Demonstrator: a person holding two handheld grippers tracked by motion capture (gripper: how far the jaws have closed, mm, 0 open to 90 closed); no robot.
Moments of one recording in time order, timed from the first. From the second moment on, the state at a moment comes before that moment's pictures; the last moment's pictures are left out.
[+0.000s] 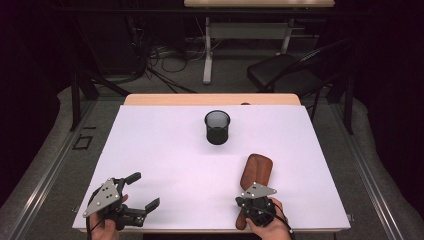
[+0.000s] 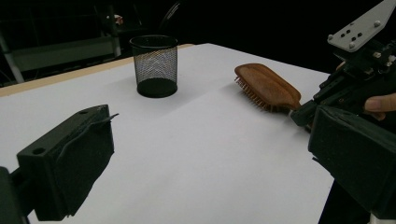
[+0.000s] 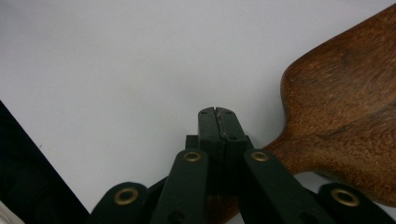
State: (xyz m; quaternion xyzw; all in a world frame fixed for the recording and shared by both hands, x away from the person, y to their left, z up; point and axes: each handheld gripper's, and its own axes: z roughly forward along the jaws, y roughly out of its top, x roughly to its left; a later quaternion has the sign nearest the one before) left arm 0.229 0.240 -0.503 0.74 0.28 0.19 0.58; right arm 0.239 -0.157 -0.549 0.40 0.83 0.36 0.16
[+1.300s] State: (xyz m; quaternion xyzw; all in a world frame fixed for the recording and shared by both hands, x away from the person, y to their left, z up) left arm 0.229 0.240 -0.503 0.74 0.28 0.18 0.59; right arm 0.242 -0.191 -0.548 0.44 0.83 0.32 0.15
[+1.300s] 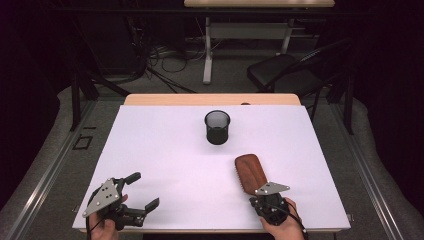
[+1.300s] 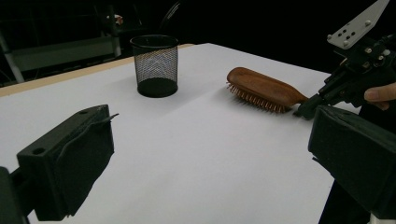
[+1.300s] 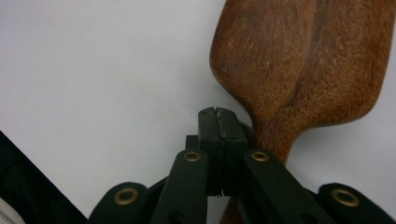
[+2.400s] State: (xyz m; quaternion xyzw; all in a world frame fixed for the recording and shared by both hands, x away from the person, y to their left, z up) left arm 0.230 0.241 -0.503 0.74 0.28 0.18 0.59; right arm 0.247 -0.217 -0.546 0.47 0.82 0.31 0.14
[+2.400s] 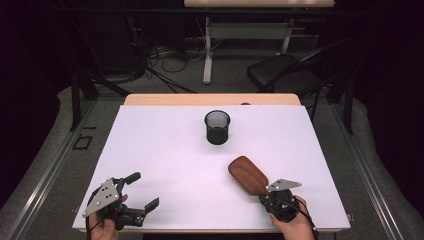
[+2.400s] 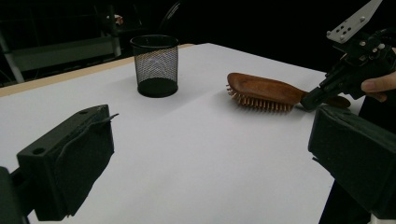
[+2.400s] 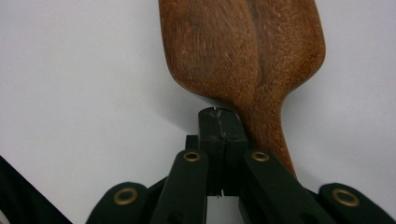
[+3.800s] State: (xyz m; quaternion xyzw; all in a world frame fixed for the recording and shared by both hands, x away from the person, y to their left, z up) left arm 0.230 0.240 -0.504 0.74 0.28 0.18 0.58; right arm 0.256 -0.238 -0.547 0.50 0.80 0.30 0.15
